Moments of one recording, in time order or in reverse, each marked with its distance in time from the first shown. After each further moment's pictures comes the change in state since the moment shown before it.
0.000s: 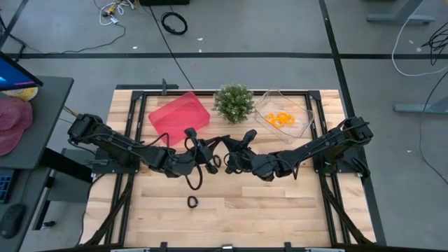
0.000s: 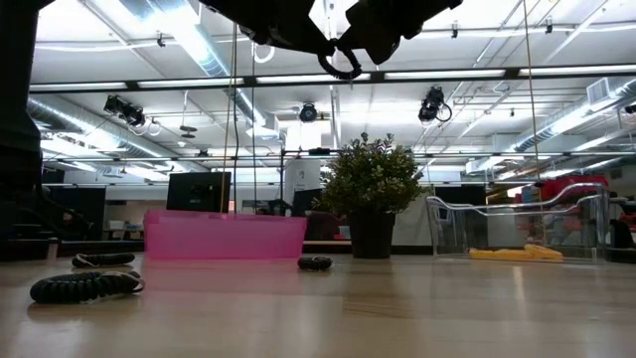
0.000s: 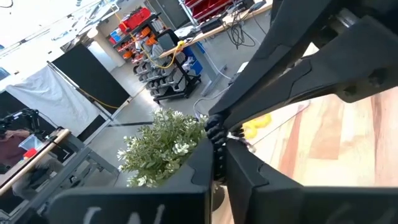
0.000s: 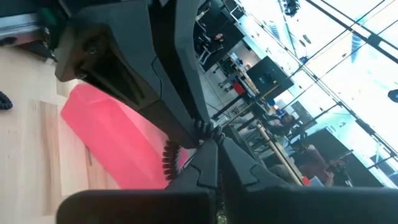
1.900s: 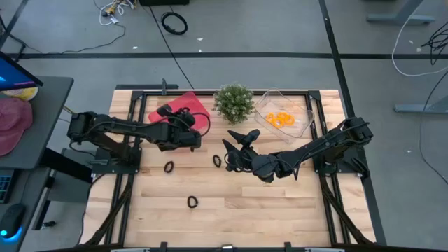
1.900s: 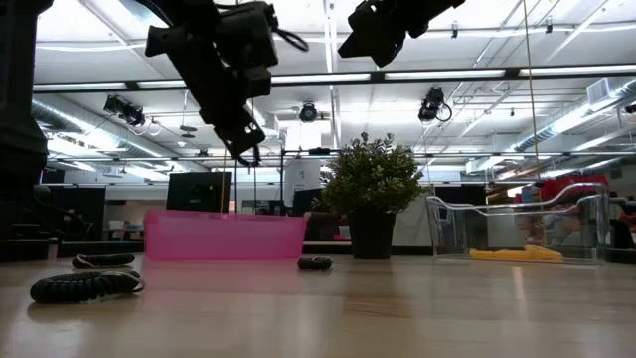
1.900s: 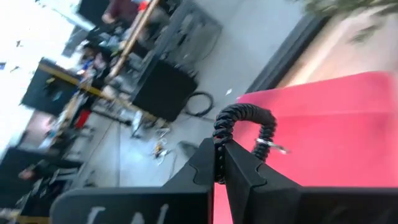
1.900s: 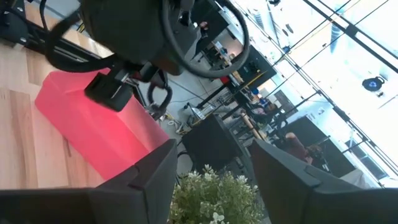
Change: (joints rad) left arm 0.362 -0.032 0.000 -1.039 -0.179 -0.680; right arm 0.013 0.000 0.000 0.014 0.099 -0.027
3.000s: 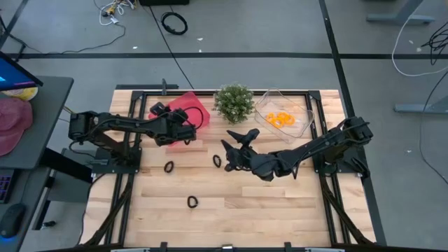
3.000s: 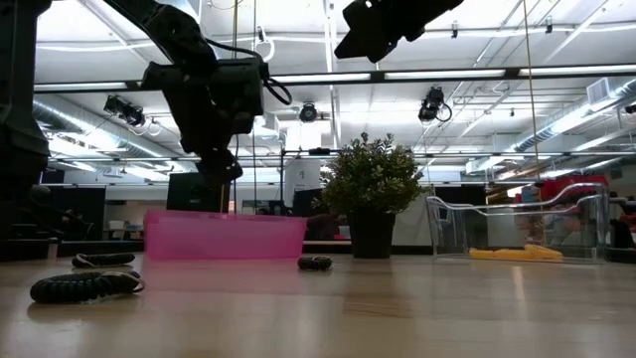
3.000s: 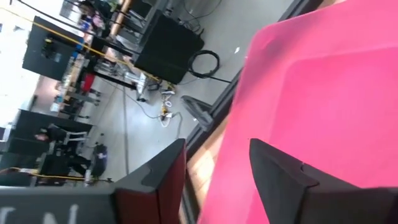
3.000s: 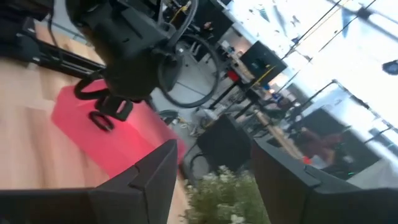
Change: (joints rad) left arm 0.144 0.000 -0.137 0.017 0.070 -0.037; right arm -0.023 0.000 0.002 -0.035 -0.044 0.135
